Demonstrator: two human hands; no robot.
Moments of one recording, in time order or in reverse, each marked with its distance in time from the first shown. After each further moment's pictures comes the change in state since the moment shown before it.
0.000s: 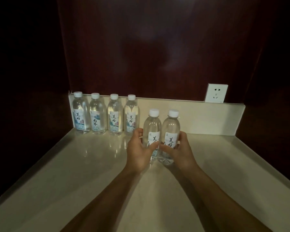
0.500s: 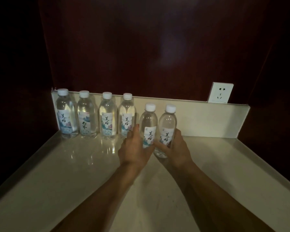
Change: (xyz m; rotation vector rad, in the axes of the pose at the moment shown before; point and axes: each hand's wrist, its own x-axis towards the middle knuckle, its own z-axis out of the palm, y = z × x) left_hand 0.050 -0.017 0.001 0.603 -0.034 0.083; right_hand 0.050 0.019 0.025 -0.328 0.046 -0.026
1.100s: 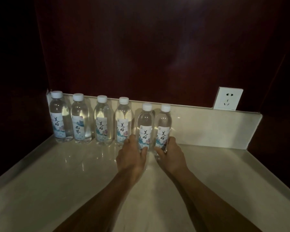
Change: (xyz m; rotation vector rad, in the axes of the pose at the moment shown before) left_hand 0.021 0.001 0.035 0.079 0.059 -0.113; right_hand 0.051 0.024 0.003 -0.400 -0.032 -0.056
